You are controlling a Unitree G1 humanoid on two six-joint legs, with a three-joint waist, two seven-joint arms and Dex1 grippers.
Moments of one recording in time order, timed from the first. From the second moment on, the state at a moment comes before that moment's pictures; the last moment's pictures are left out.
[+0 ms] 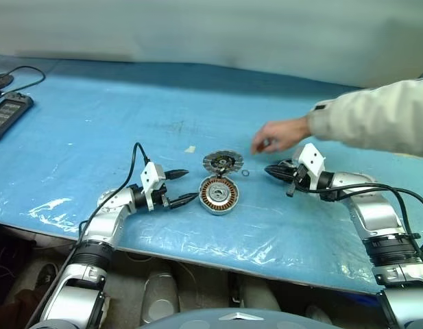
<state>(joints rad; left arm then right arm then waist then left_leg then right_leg) -0.34 0.36 -0.07 0.42 -0.30 -0.16 -1.13 -0.34 -0.64 0.03 0.13 0.22 0.24 0.97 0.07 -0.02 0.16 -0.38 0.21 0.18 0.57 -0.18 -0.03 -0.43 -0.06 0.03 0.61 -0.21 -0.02</state>
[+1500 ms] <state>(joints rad) -0.31 0.37 -0.07 0.40 -0.28 -0.15 -1.13 -0.50 -0.45 0.15 0.52 0.09 -0.01 0.93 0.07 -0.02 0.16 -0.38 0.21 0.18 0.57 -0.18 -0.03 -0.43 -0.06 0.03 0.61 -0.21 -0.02</state>
